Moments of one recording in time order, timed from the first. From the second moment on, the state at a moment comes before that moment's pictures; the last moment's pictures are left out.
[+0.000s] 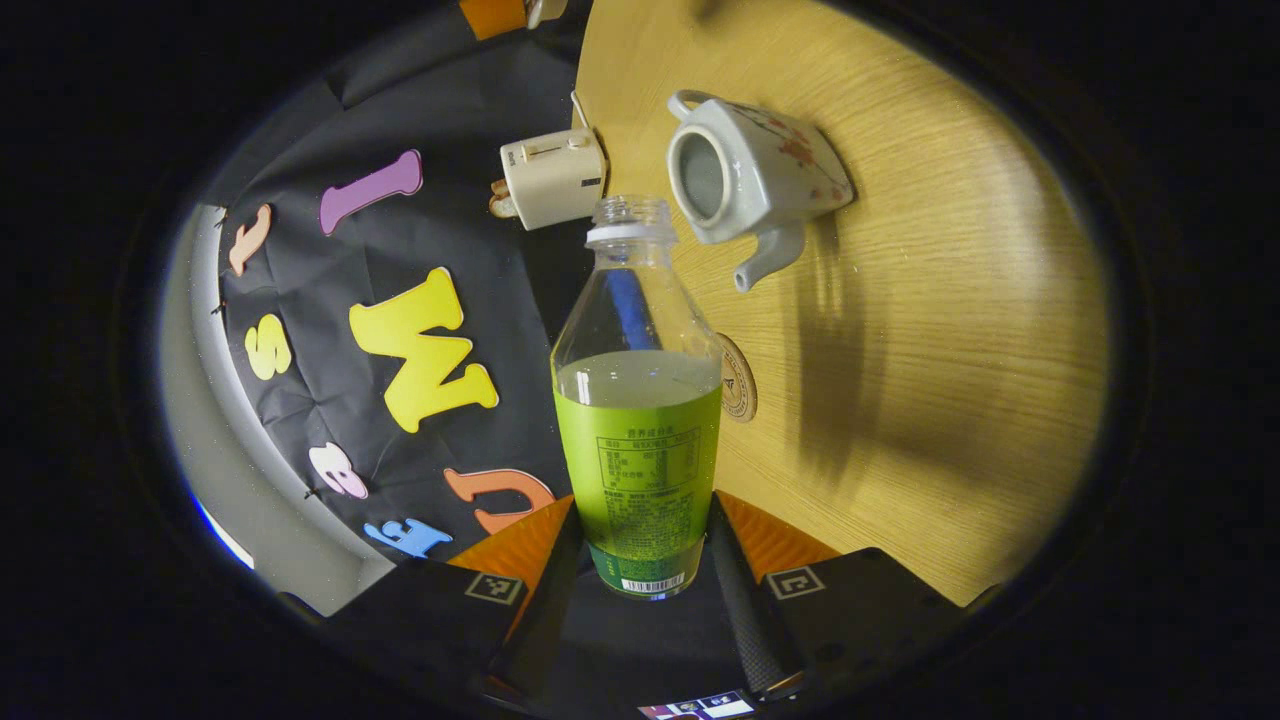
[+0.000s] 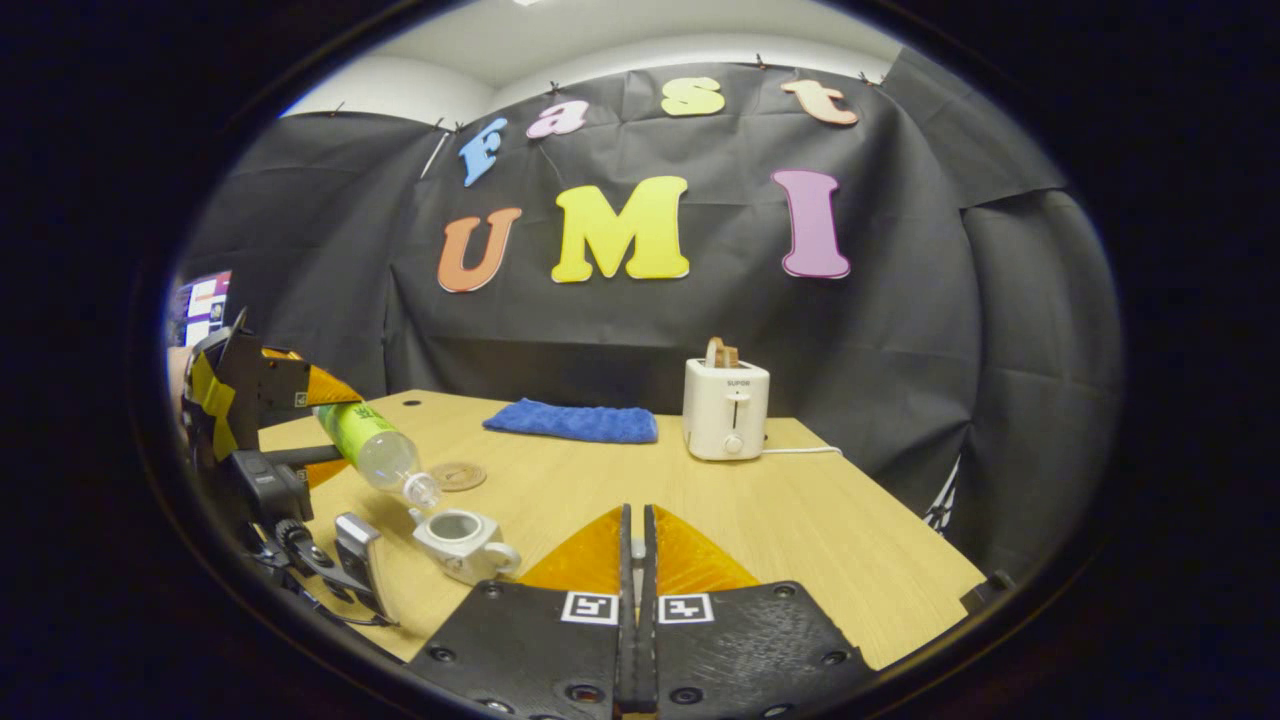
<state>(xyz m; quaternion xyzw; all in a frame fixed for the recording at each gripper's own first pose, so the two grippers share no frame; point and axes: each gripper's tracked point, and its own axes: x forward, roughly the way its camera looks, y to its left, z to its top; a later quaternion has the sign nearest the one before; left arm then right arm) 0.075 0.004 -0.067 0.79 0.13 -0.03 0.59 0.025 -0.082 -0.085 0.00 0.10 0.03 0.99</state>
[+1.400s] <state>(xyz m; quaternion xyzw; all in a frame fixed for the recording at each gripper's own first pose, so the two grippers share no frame) 0.094 -0.023 -0.016 0.89 0.08 0.00 0.45 0.021 -0.080 -0.083 0.00 0.09 0.04 0.99</state>
